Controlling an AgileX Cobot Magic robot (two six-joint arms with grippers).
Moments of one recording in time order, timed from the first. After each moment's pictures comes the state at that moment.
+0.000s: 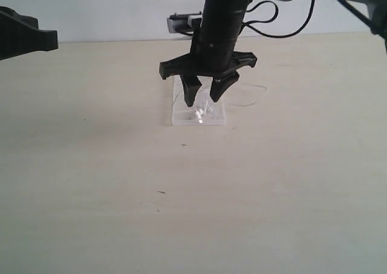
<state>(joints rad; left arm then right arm) -0.23 1.24 -0.71 1.74 0.13 -1.79 0.53 2.24 -1.91 0.16 1.23 0.11</state>
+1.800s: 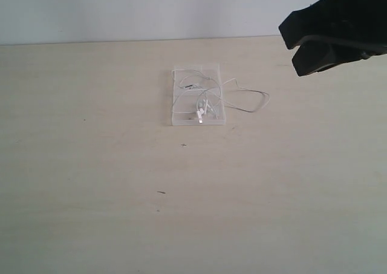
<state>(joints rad) -0.23 0.29 -0.27 1.65 -0.26 -1.72 0.52 1.24 -1.16 0.07 1.07 0.12</state>
